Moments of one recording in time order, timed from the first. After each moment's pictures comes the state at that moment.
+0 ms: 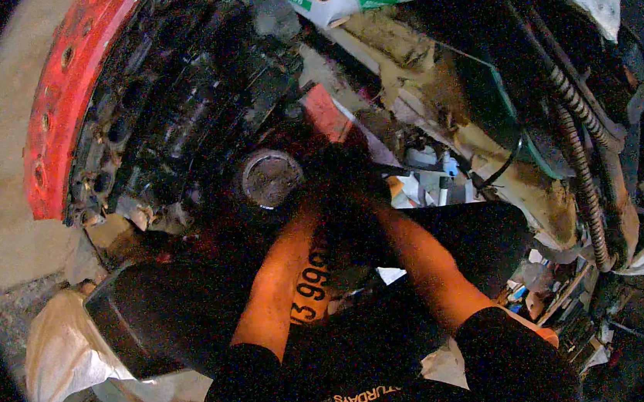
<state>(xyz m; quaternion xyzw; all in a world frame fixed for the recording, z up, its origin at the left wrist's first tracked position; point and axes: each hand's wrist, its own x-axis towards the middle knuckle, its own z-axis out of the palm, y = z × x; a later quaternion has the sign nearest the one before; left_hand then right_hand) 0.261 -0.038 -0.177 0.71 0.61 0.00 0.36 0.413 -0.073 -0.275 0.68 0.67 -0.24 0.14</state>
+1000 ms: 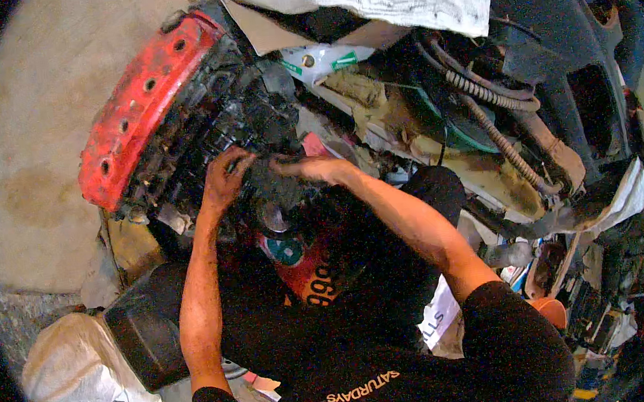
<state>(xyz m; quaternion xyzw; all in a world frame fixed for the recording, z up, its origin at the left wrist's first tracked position) 0.106 -0.054 0.080 0.76 0.45 0.40 0.25 0.316 -0.024 -0.043 0.46 0.64 -0.57 -0.25</state>
